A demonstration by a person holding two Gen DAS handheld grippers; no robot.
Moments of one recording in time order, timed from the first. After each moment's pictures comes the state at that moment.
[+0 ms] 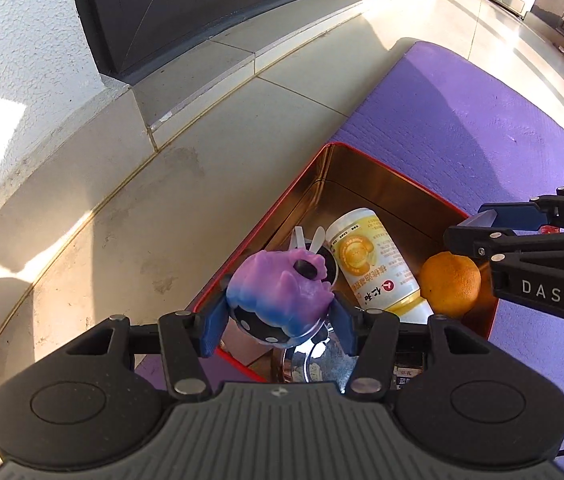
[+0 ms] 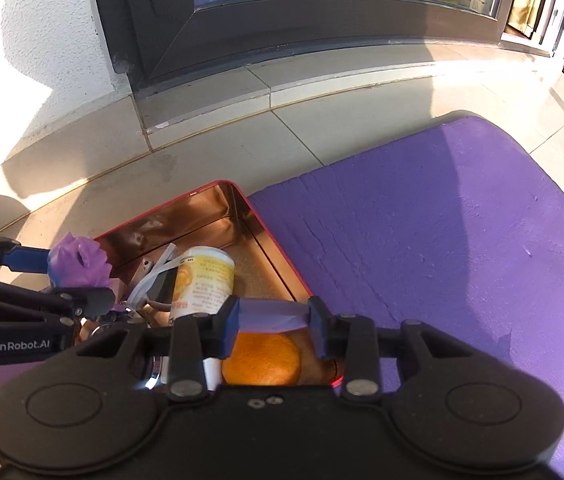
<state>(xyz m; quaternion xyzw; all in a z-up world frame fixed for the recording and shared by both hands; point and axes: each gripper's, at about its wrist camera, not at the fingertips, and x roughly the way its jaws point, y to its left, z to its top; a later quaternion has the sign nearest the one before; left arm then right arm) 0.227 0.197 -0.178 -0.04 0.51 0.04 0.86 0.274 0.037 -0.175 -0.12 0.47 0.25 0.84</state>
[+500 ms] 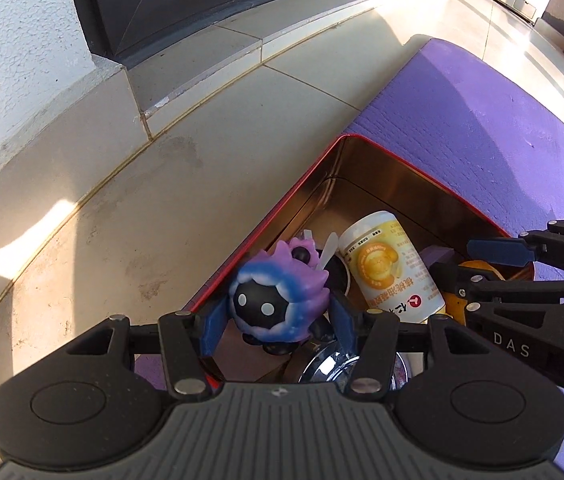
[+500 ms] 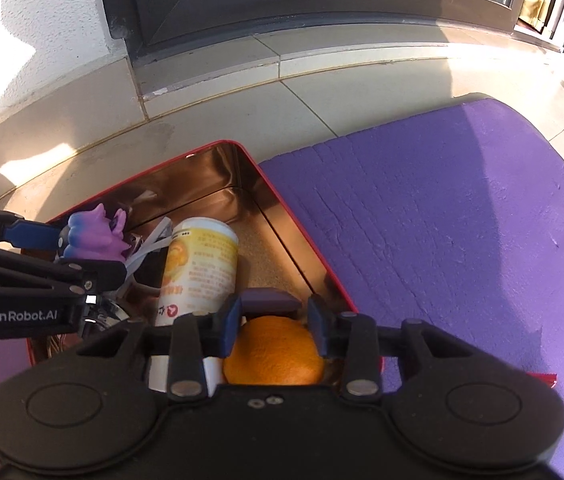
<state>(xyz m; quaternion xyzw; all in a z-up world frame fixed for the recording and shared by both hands) 0.242 0.202 -0.204 -0.05 0.52 0.04 0.85 0.278 0.052 -0.212 -0.14 0.48 0.25 0.83</state>
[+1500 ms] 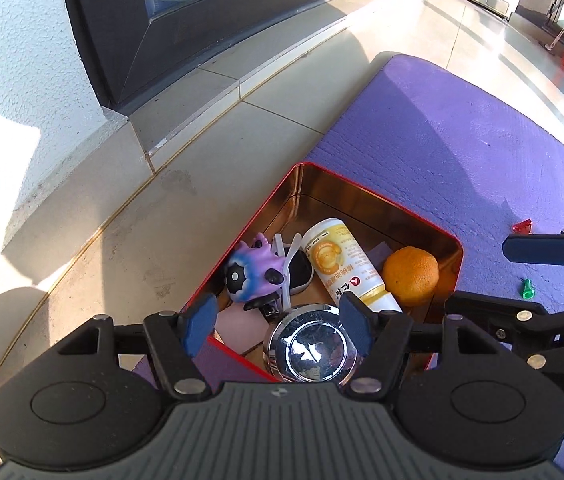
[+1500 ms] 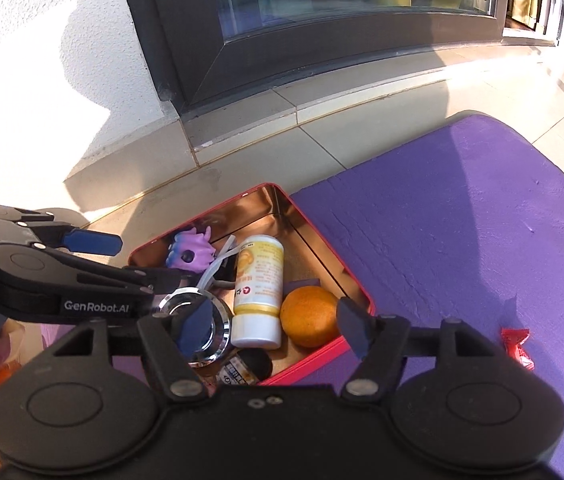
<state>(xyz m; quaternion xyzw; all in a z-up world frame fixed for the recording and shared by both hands) 0.200 0.173 -0.130 -0.02 0.50 0.02 0.87 0.220 0.007 -0.124 -0.07 0.46 0.28 0.84</state>
